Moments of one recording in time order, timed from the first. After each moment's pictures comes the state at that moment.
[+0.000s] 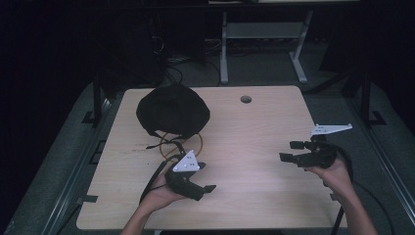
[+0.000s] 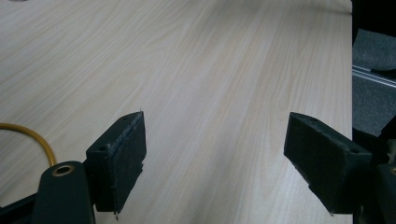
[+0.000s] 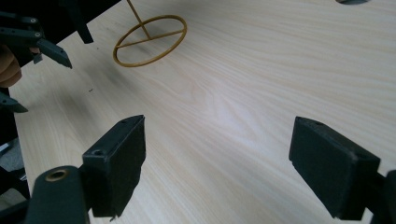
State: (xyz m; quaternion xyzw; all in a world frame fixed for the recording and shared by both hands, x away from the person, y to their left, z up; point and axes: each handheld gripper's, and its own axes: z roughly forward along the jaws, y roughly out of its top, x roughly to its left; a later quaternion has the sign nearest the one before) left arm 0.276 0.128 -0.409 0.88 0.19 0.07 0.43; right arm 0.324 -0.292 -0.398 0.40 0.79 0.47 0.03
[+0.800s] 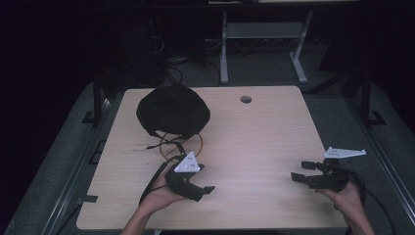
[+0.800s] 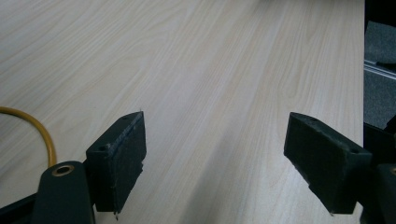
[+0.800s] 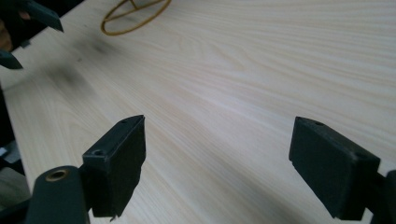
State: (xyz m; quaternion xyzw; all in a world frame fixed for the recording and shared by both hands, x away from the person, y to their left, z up) left arm 0.277 0.129 -0.416 0.89 0.19 0.07 0.41; right arm 0.279 -0.325 -0.444 0.43 0.77 0.46 0.03
